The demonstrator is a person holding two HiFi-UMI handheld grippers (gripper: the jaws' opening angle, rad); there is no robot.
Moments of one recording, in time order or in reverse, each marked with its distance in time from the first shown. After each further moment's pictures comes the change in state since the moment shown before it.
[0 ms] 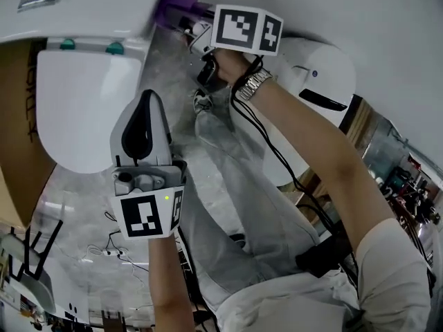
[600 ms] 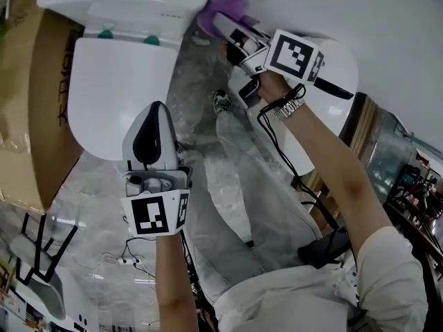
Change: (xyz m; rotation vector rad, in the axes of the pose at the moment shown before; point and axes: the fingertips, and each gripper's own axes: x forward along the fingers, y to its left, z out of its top) left arm -0.118 0.051 0.038 -0.001 -0.051 -0.033; right arm -0.070 0.112 -0.021 -0.030 -0.204 0.012
